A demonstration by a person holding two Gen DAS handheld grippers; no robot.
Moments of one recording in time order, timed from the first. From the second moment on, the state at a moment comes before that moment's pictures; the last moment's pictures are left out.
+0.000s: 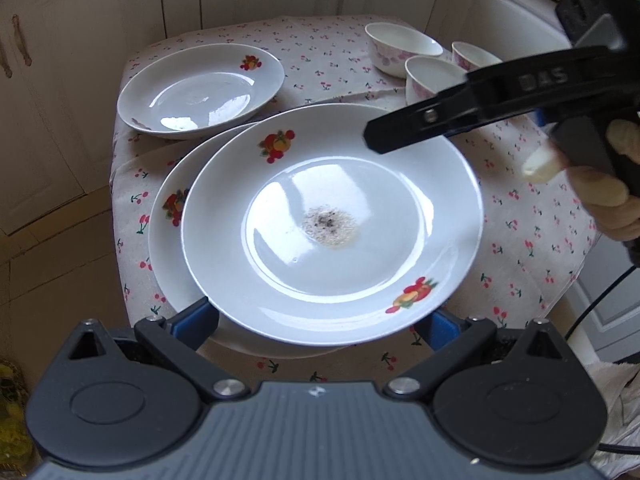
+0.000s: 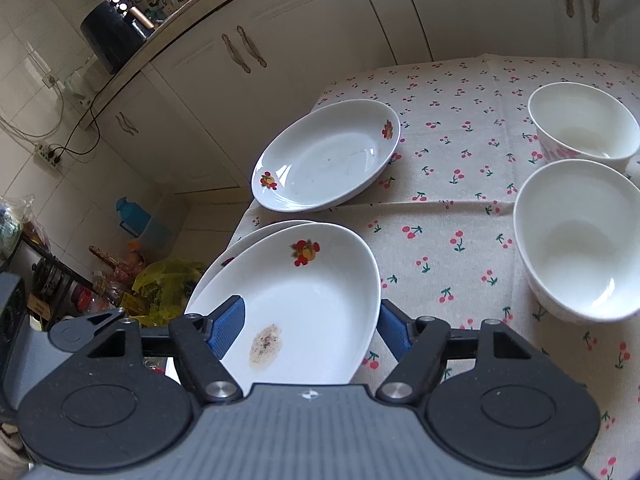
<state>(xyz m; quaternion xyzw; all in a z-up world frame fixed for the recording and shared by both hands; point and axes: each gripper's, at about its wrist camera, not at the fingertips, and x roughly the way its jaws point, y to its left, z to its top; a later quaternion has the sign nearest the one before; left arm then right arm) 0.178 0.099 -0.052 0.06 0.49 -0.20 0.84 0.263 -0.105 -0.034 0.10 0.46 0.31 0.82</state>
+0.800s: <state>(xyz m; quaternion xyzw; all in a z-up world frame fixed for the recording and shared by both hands) 0.136 0.095 -0.031 0.07 0.43 -0.15 0.89 0.226 -0.102 -0.014 0.04 0.42 0.33 0.85</state>
